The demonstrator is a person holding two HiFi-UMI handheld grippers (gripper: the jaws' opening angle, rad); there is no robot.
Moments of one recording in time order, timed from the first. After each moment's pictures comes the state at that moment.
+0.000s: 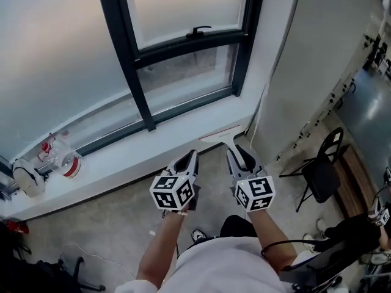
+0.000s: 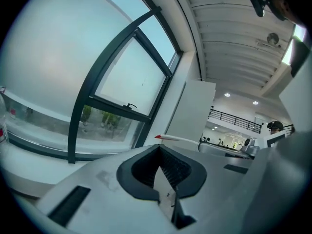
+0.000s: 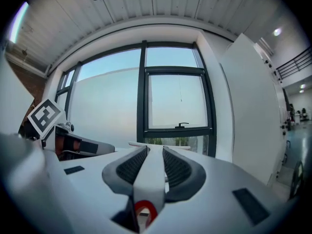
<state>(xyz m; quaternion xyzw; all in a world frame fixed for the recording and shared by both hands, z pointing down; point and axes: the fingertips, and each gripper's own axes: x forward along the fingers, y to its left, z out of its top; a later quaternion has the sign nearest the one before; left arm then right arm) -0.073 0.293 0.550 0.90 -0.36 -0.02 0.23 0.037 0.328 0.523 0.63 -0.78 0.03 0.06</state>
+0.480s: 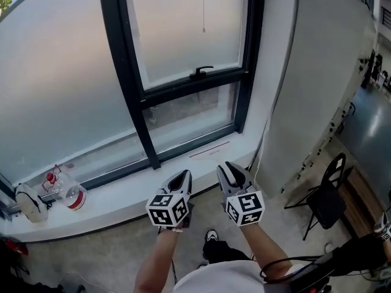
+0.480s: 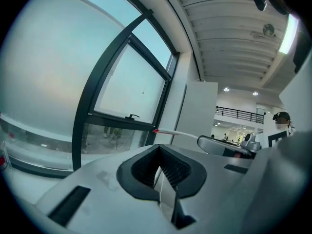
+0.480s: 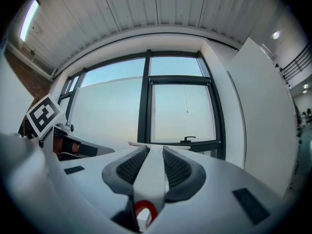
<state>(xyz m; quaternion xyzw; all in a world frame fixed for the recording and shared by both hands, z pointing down) -0.096 0.222 0.504 0.91 -0.39 -0.01 0.17 0.011 0.251 0.473 0.61 -0.79 -0.02 0.02</state>
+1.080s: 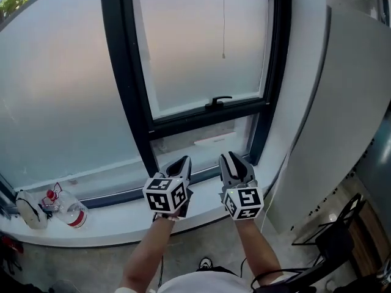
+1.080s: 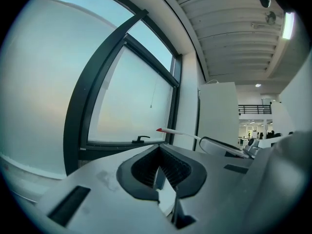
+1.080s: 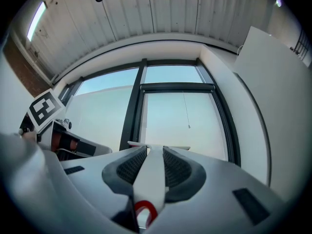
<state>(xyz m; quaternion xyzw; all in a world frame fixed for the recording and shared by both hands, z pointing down) -0.070 -0.003 0.413 0.90 -0.43 -0.03 0.10 0.044 0.027 0.392 0.61 -0.79 -0.09 -0.07</state>
